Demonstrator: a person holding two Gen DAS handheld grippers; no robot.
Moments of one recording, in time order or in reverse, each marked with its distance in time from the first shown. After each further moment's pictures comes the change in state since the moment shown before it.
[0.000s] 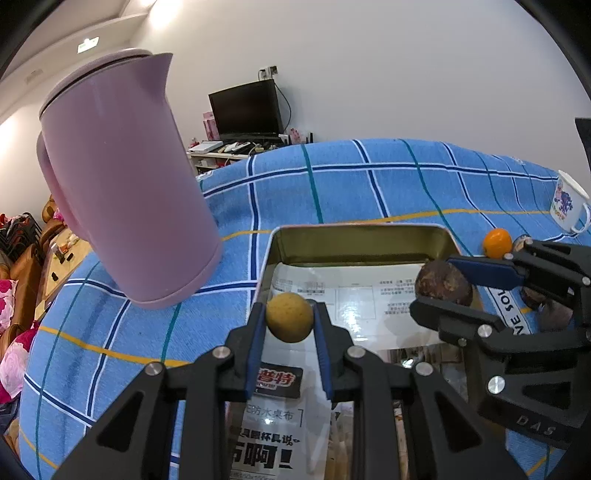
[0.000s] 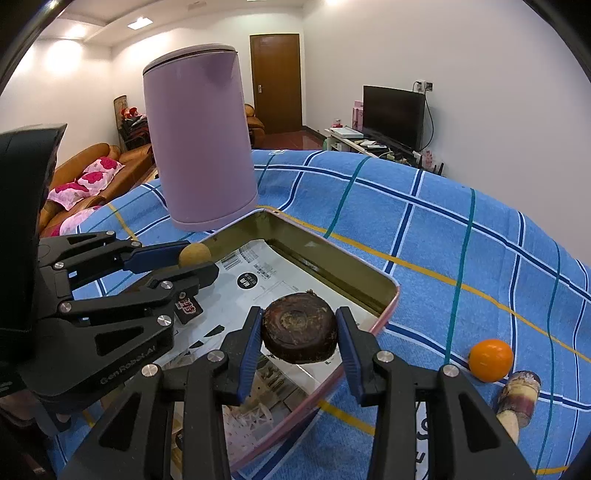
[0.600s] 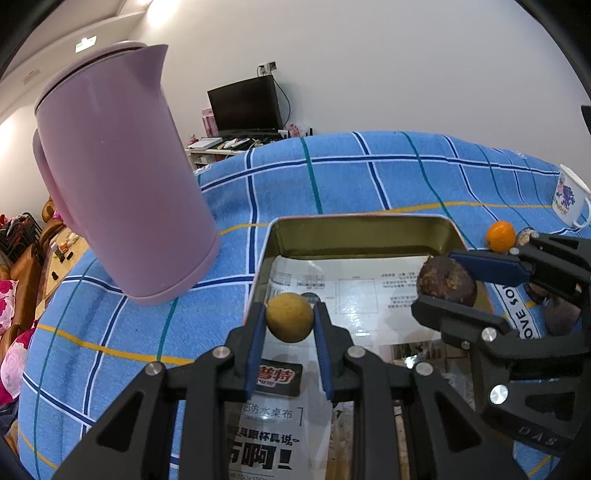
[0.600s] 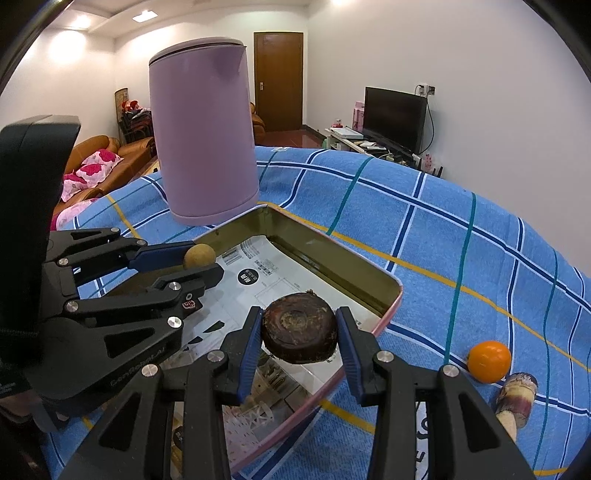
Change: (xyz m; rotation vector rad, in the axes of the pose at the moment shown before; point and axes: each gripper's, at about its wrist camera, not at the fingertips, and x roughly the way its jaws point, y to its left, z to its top) left arm 0.004 -0.001 -0.003 0.007 0.015 0.004; right arm 0.001 0.005 -0.001 -0.028 0.006 -0.020
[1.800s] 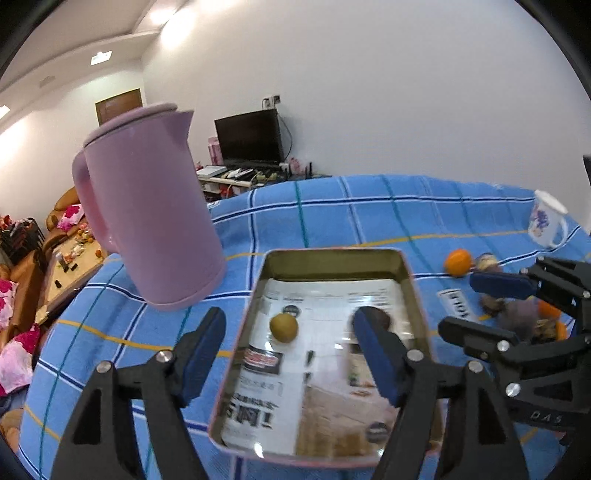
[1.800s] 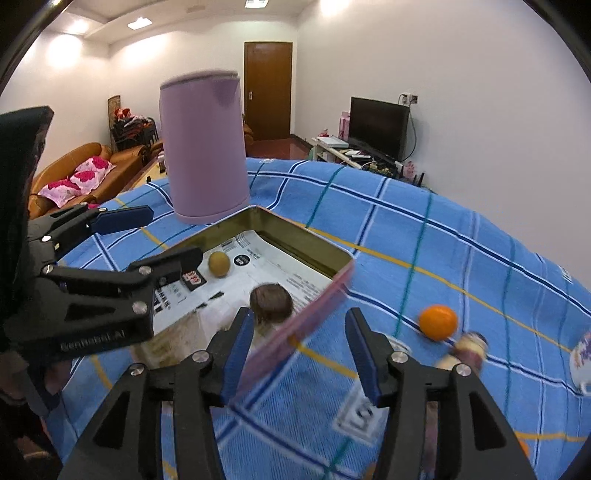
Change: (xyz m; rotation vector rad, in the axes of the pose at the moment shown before) left arm -0.072 -0.010 -0.012 -0.039 -0.140 -0.019; right arm -0.071 -0.013 -0.029 0.018 -0.045 -0.051
